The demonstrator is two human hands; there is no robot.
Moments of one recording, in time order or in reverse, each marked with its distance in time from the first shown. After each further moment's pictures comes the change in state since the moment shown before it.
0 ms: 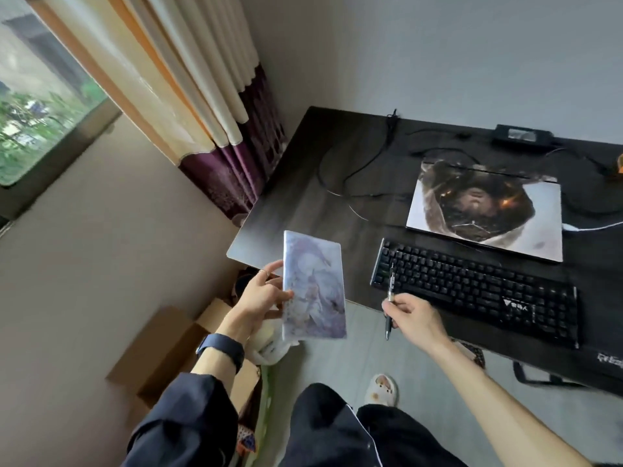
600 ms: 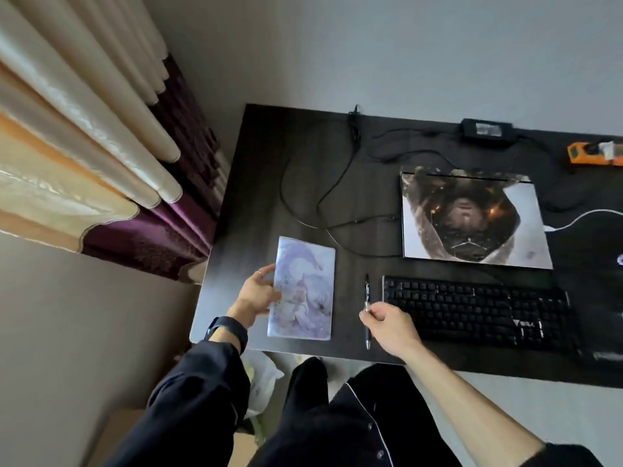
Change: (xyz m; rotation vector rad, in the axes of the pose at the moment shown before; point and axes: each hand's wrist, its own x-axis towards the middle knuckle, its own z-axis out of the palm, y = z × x) left_hand 0.257 0.090 -0.037 0.257 -0.168 -0.121; right_hand 0.135 -0.098 0.065 -0.187 0.121 0.295
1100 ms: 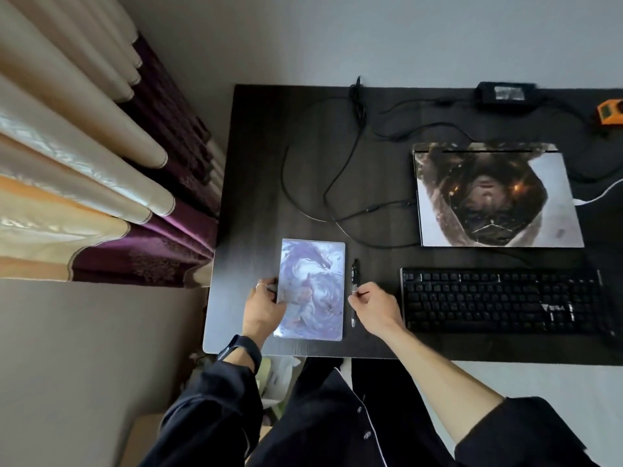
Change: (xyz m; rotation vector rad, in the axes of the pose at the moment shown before) left_hand 0.048 -0.044 -0.014 0.520 0.201 0.127; right_hand 0.048 -0.041 0.053 0.042 0.014 0.124
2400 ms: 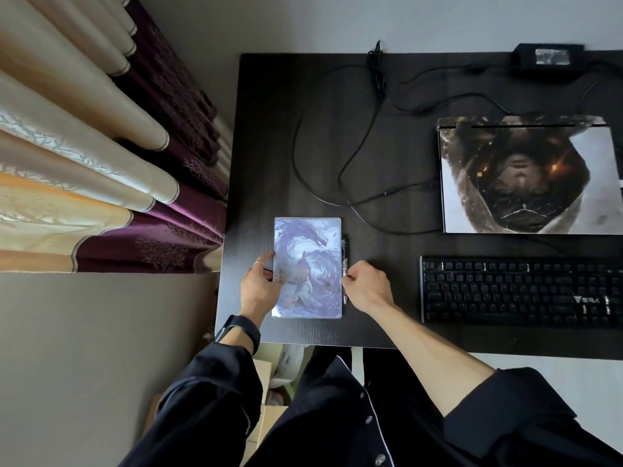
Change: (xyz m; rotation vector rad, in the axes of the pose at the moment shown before) left_hand 0.039 -0.022 -0.016 0.017 0.044 -0.010; right_hand 0.031 -0.031 0.037 -0.118 -0.020 -0.028
